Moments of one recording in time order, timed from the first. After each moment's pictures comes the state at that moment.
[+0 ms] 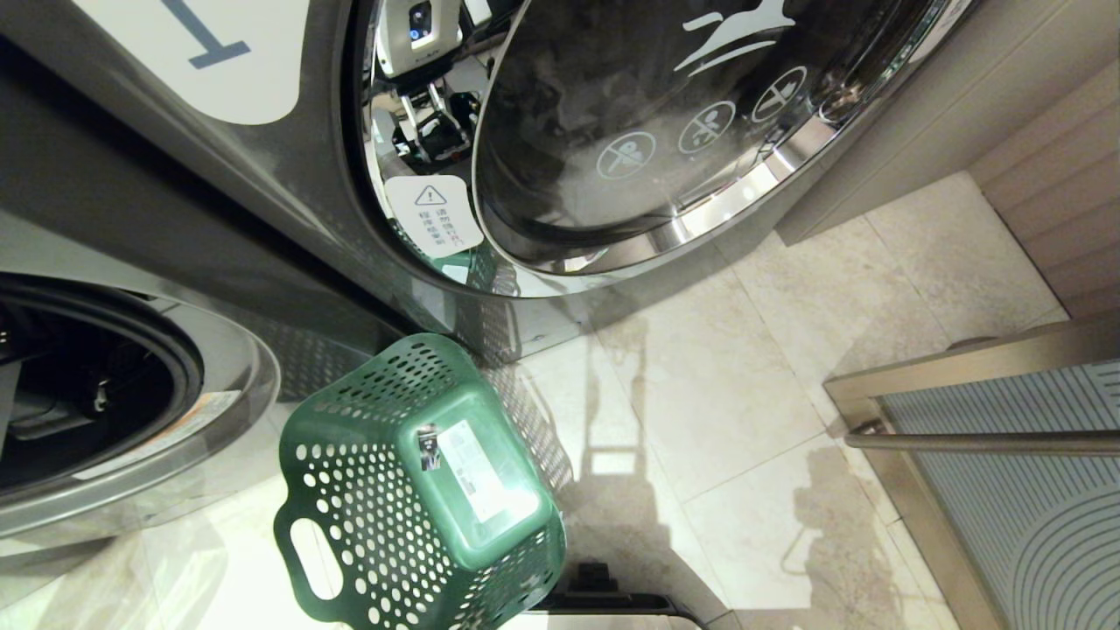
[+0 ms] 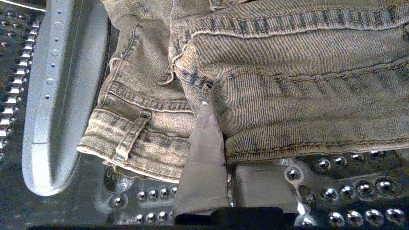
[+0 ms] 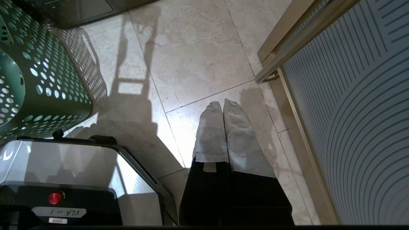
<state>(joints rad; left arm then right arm) 0.51 2.47 -1.73 -0.92 -0.12 0.01 0.00 0.00 0.00 0.00 0.03 -0.04</state>
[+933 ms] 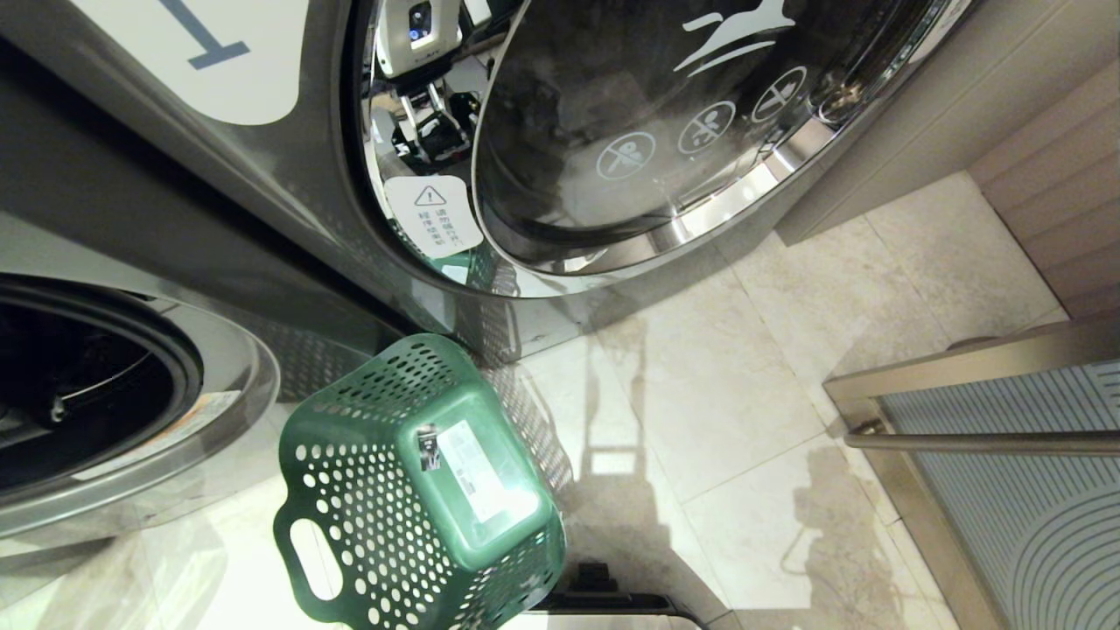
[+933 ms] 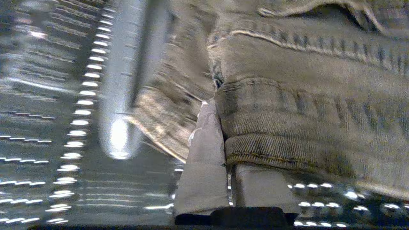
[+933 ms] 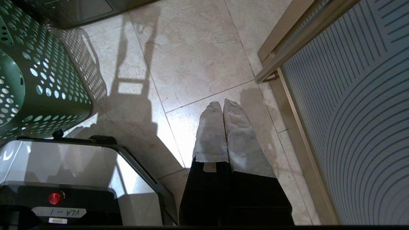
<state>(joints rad) 0.58 2.38 -1.59 -0.92 -0.04 0.00 0.00 0.00 0.00 0.00 0.03 -0.04</state>
